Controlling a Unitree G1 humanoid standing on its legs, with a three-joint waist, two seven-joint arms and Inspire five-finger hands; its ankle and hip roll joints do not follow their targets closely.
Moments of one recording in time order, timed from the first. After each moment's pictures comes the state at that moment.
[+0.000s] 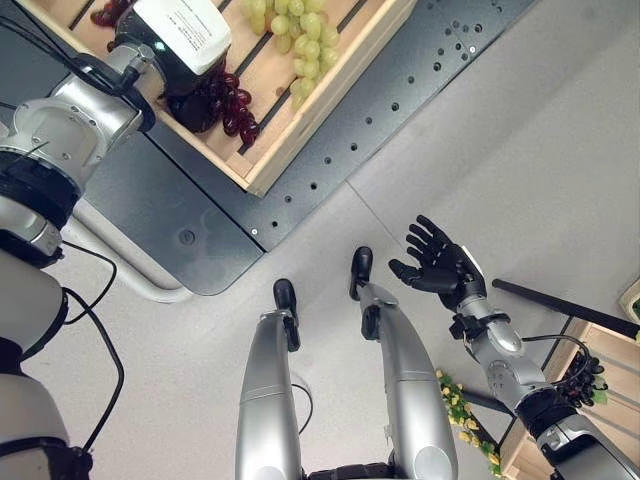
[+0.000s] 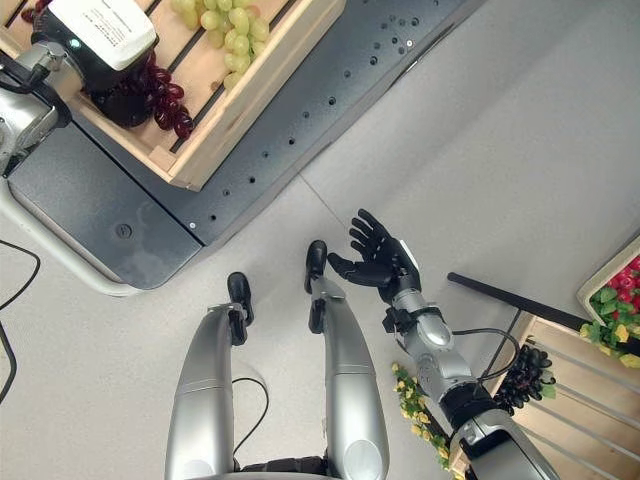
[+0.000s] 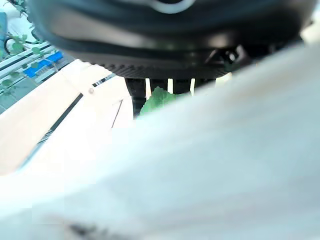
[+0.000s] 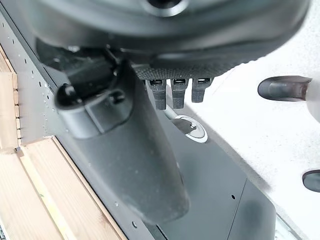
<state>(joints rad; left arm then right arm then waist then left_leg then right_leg) -1.52 1.04 -1.13 0.86 0.99 -0.17 0.33 -0.33 -0.50 0.44 0.49 0.88 -0.35 0.11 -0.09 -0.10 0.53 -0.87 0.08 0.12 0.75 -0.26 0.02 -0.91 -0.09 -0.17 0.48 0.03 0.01</state>
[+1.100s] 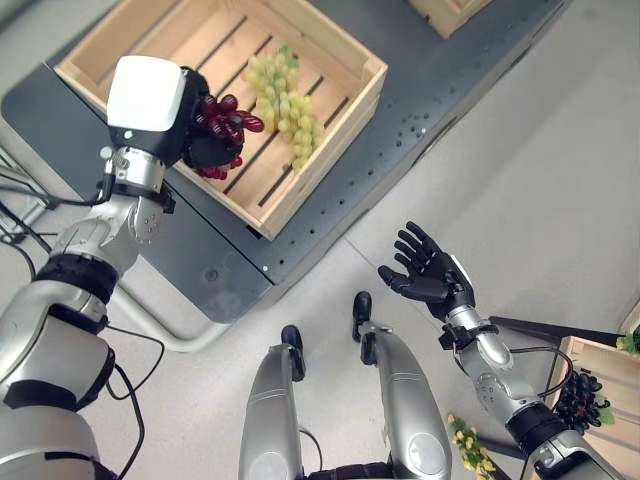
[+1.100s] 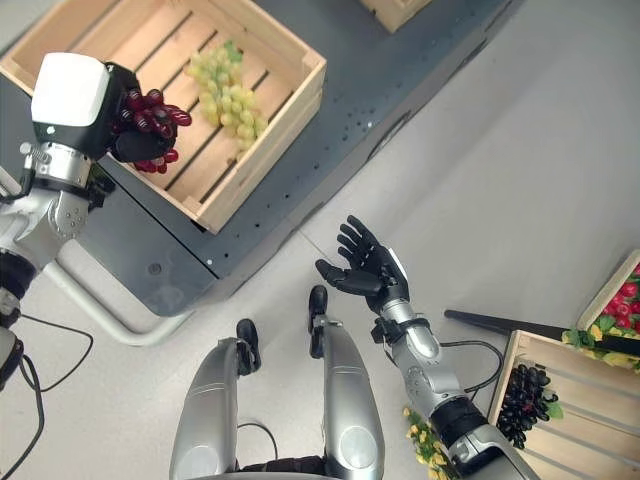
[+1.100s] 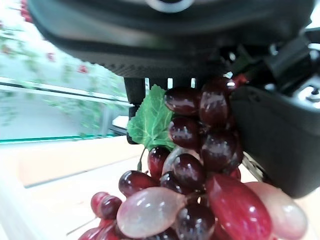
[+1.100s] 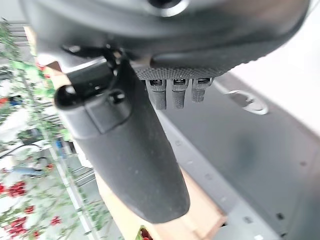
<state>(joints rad) -0.96 0.93 -0.58 0.89 0.34 -0.30 0.67 -0.25 -0.45 0.44 0.37 0.83 -0.36 0.08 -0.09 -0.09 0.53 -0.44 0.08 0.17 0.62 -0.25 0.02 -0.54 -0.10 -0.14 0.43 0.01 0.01</state>
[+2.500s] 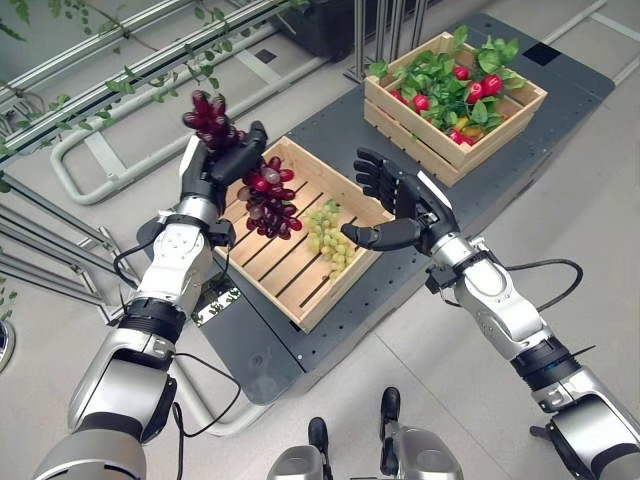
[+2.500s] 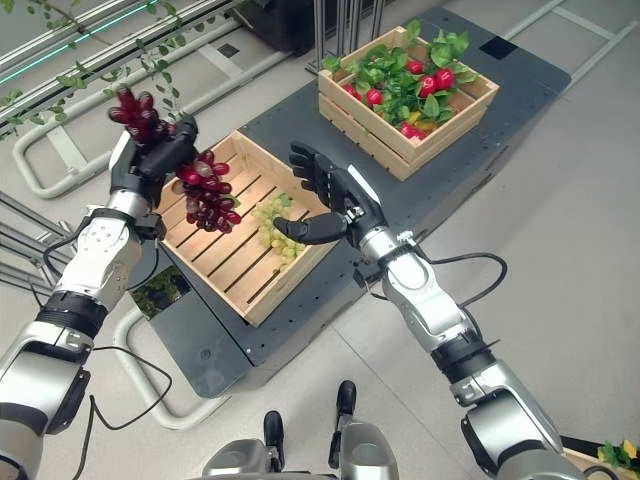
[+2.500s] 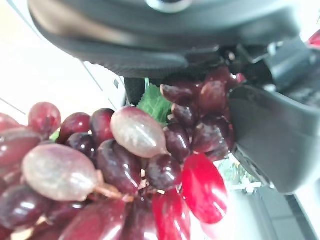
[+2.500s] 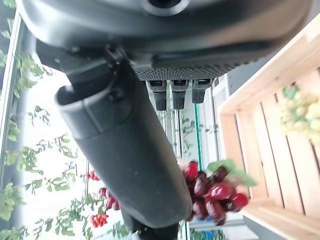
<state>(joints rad) -0.80 0.64 -0.35 0.67 -0.59 -0.20 0.00 -0.65 -0.52 0.46 0.18 0.60 -0.07 0.06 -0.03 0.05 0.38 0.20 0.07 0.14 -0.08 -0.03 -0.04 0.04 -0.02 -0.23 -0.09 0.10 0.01</state>
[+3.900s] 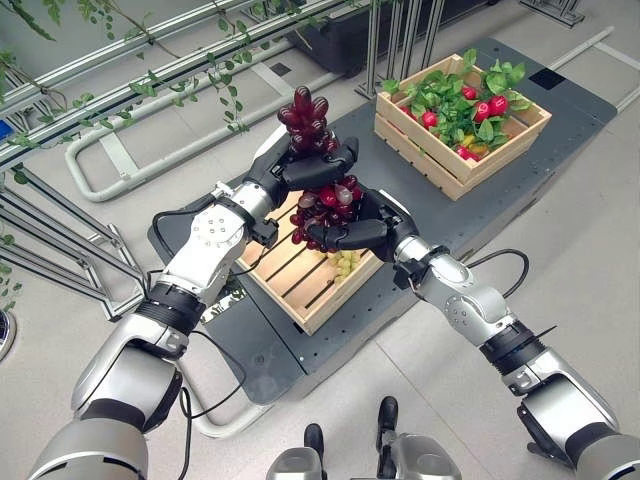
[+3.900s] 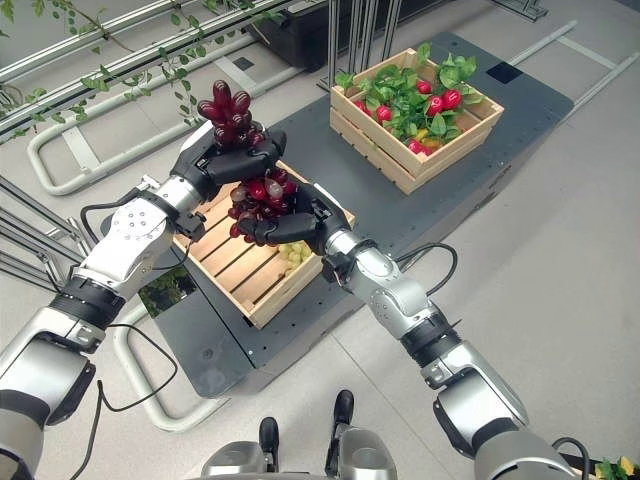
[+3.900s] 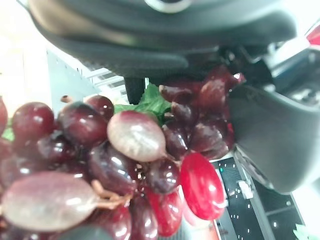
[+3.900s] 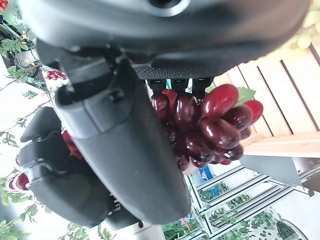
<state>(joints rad) -0.86 0.64 -0.48 0.48 -0.51 -0.16 -0.21 -0.70 -0.41 0.54 0.28 0.91 0.08 0.05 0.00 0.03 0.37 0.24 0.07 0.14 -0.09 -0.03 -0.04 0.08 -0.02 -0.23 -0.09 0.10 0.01</state>
